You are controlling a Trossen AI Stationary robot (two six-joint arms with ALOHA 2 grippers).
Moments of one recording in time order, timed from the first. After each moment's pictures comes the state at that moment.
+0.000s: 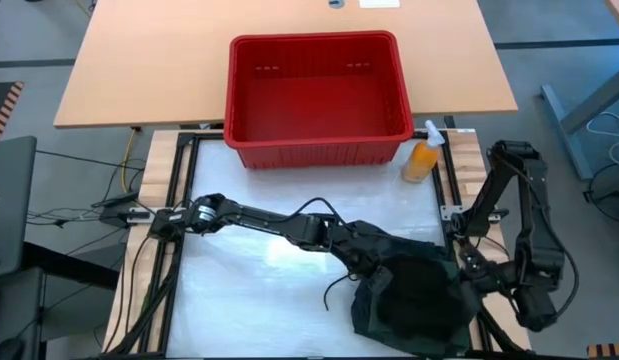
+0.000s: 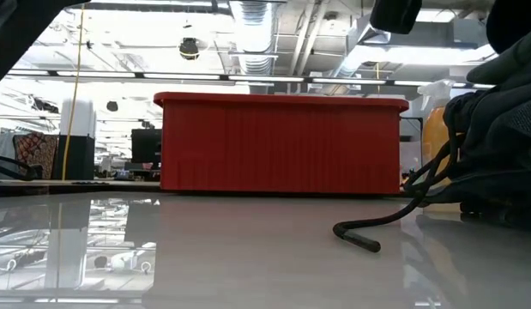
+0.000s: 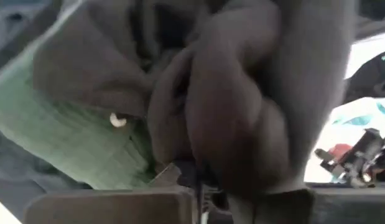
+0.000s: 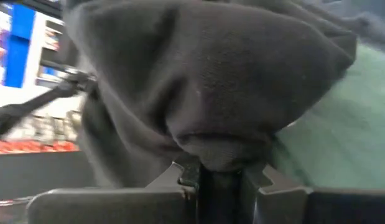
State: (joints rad) left arm -0.19 2.33 2.24 -0.31 0.28 -1.03; right arm 1.47 1.13 1.02 -1.09 0.85 2.31
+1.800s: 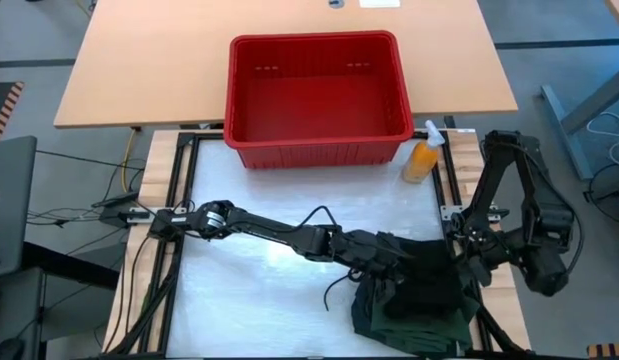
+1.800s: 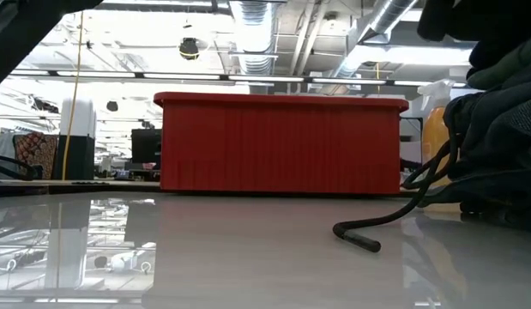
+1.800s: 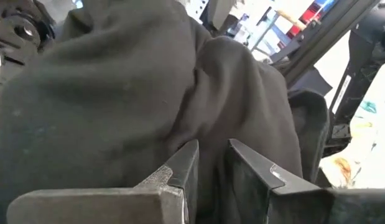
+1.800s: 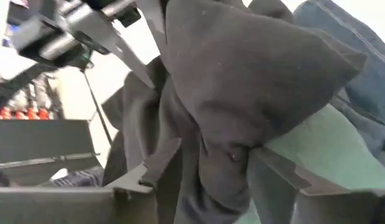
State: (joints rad) left arm -0.22 2.41 2.24 -0.03 0.06 -0.52; right arm 1.45 0.93 1.13 -1.34 0.74 2.14
